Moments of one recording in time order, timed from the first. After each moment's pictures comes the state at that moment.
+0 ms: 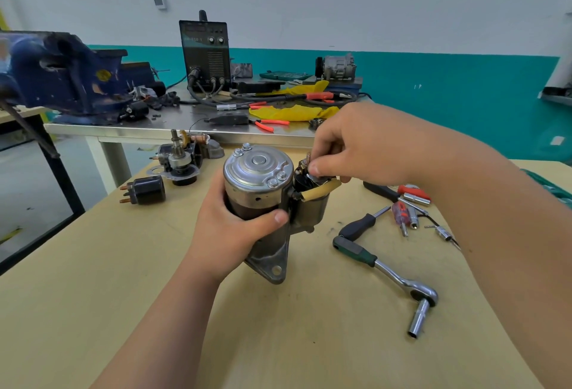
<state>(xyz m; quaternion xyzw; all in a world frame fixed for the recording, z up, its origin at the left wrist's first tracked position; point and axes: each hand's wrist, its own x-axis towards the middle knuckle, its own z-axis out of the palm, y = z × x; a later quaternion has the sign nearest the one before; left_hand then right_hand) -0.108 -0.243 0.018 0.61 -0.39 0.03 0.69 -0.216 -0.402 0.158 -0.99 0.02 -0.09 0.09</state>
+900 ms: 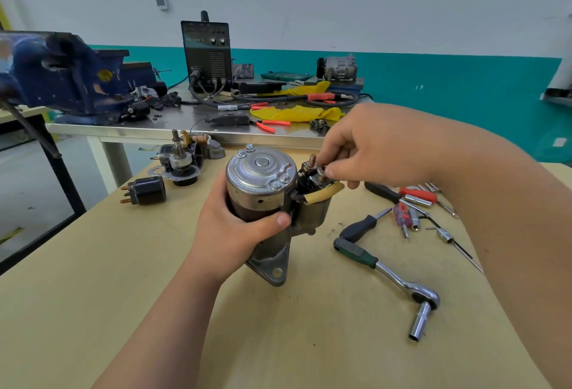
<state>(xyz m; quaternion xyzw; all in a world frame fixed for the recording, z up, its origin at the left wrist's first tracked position) -0.108 -0.243 0.017 0.61 -0.39 0.02 0.69 -0.224 -0.405 0.162 -0.99 0.02 -0.06 0.11</state>
